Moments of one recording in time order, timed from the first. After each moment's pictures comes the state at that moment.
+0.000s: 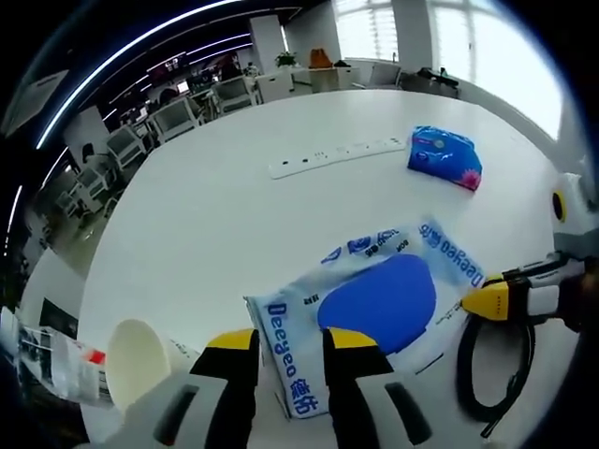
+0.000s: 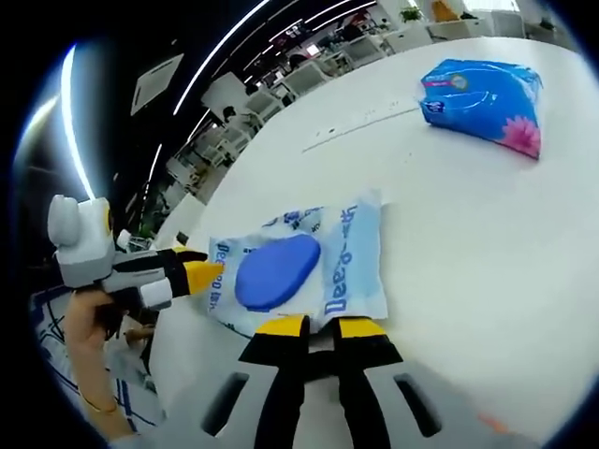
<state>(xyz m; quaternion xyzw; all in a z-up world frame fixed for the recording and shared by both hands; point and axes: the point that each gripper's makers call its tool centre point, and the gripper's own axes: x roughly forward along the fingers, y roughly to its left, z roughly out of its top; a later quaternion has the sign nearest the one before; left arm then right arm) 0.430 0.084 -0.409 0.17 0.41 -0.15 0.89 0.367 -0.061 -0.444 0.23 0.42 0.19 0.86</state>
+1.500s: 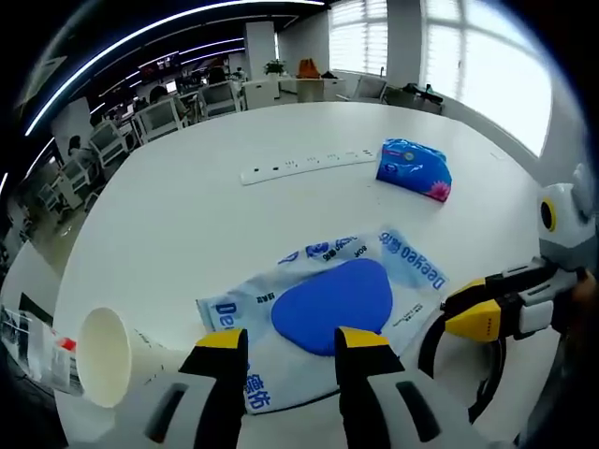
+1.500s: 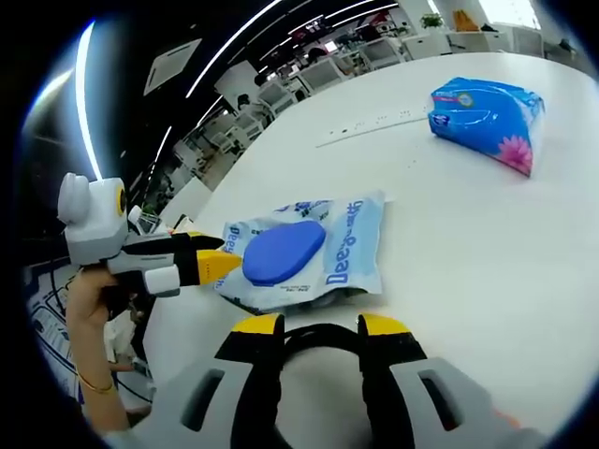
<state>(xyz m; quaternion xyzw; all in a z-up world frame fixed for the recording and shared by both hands) 0.414 0.054 -0.410 0.13 0.40 -0.20 0.89 0.349 -0.073 -0.433 0.19 0.42 0.21 0.86</state>
